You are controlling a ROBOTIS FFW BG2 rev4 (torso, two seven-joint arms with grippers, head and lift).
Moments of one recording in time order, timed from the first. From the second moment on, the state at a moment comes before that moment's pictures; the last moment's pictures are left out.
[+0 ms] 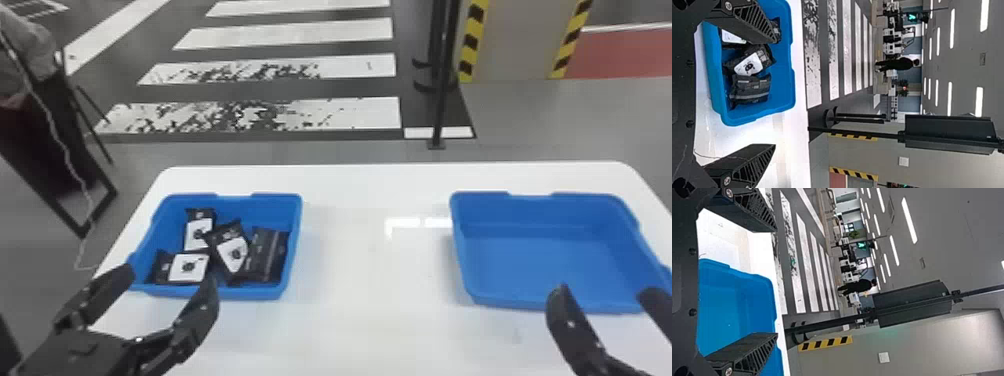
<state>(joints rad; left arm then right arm) 0.98 0.02 0.32 -2.74 0.21 0.44 -0.22 0.87 0.00 -0.05 -2.33 -0.24 -0.06 0.24</state>
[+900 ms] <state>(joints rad) 0.98 0.02 0.32 -2.74 0.20 0.46 -0.22 0.87 0.00 -0.05 -2.33 -0.24 -0.06 0.24</state>
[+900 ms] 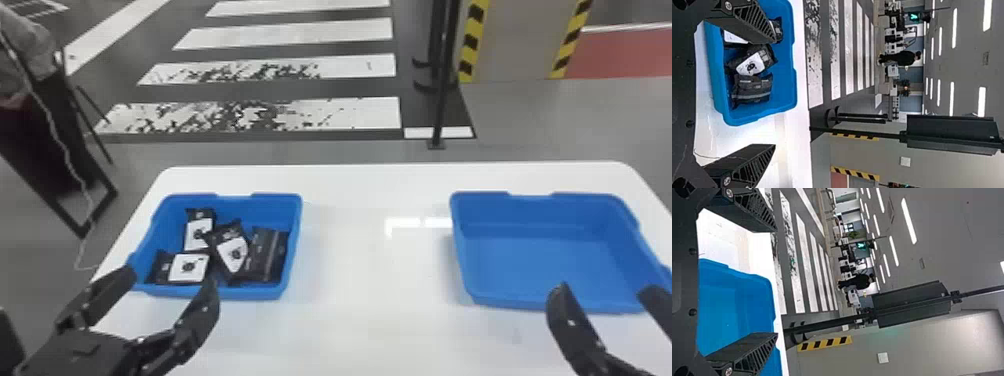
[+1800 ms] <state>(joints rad) 0.55 0.14 0.33 -2.41 0.20 0.79 -0.25 0.86 0.00 -0.05 -2.32 -0.26 -0.06 0.24</state>
